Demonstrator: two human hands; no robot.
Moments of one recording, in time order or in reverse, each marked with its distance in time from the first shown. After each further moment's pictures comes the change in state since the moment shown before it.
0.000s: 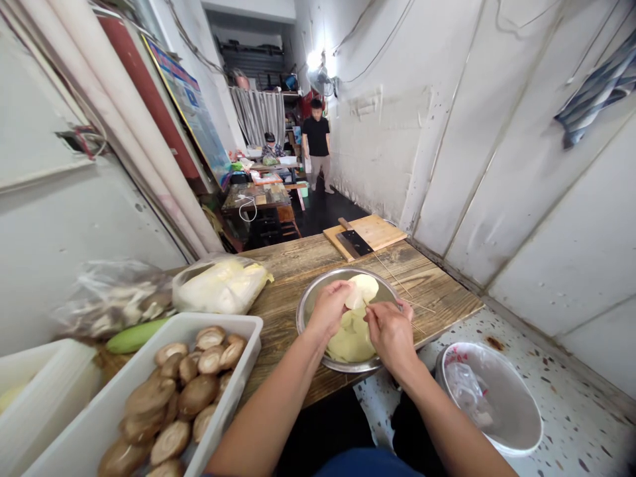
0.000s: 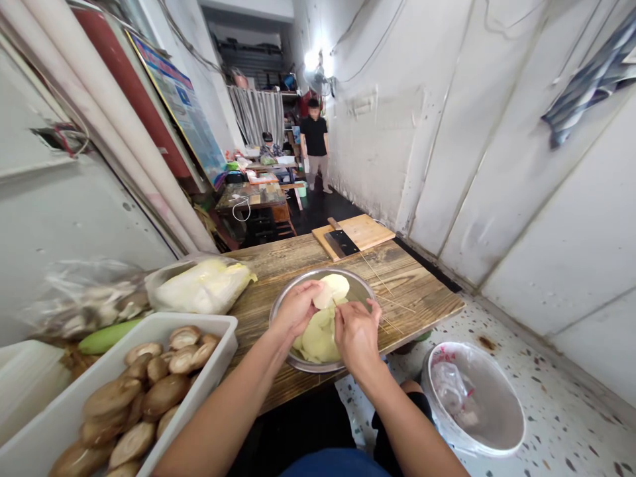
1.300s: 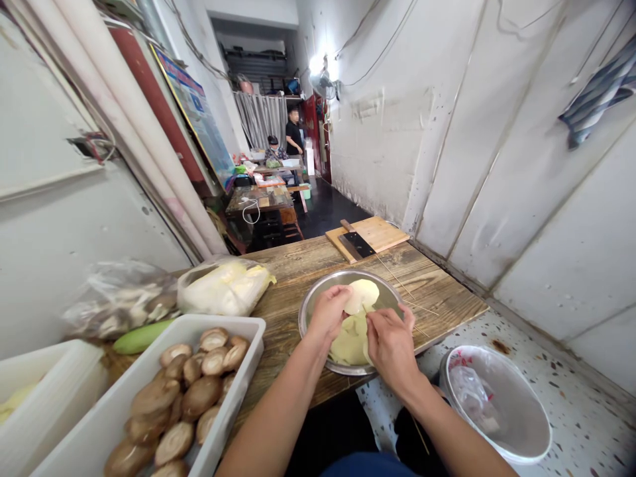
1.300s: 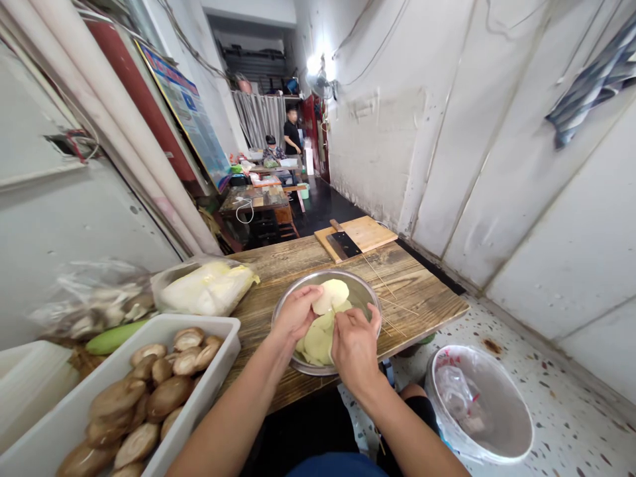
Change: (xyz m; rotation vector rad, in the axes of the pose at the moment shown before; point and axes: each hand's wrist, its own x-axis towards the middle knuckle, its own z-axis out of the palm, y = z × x) left_hand -0.005 0.000 -0.001 -0.012 0.033 -0.006; right_hand -0.011 -0.011 0.000 0.031 0.036 -0.047
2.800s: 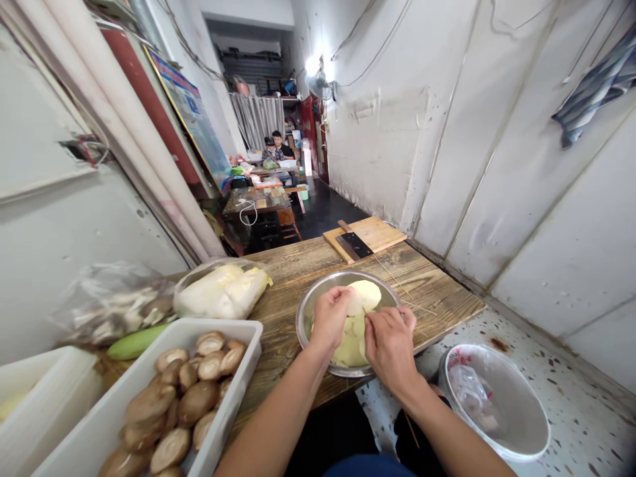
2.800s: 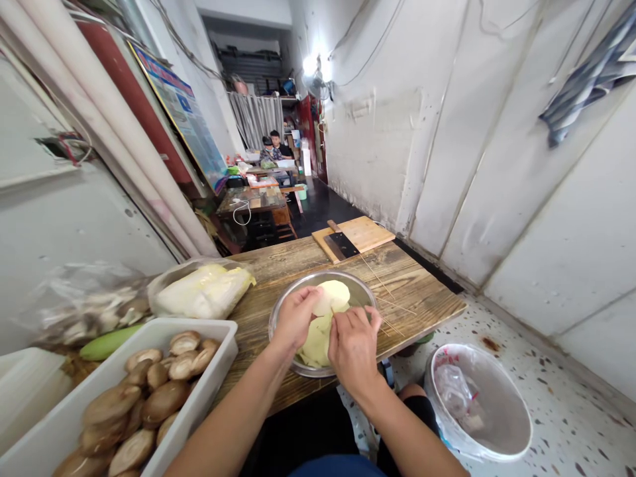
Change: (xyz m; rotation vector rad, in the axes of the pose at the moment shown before) left_hand -0.009 -0.005 0.006 0.164 0.056 0.205; right_hand -0.002 0.001 -0.001 -0.024 0.070 -0.025
